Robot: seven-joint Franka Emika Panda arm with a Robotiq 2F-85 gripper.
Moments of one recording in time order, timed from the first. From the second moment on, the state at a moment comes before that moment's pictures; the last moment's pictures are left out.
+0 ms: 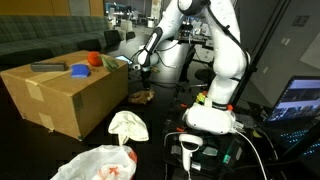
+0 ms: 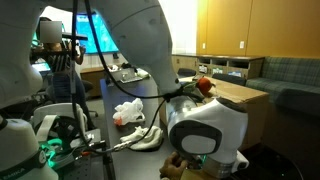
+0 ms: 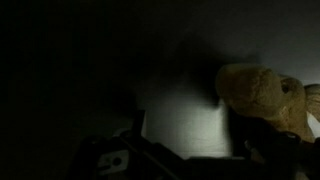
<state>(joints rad) -0.47 0.65 0.03 -2.10 -0.07 2.58 -1.04</state>
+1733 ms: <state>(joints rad) -0.49 0.54 -0.01 -2.09 0.08 2.38 -1.06</state>
